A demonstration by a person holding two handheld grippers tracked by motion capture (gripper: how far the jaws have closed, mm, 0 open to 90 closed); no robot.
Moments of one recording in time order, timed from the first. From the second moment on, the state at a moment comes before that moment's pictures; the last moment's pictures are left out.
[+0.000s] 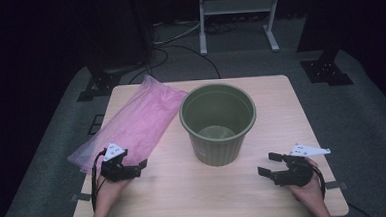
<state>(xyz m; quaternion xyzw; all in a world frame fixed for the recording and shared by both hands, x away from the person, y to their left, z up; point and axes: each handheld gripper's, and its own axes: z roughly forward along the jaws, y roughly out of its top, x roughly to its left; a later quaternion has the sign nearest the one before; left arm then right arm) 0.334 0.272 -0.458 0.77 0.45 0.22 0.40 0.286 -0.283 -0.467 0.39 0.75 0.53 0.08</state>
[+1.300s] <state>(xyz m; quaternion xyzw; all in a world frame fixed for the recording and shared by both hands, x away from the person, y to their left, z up) 0.275 0.306 -0.459 0.85 0.40 0.12 0.32 0.284 -0.294 -0.470 0.40 0.74 0.54 0.07</state>
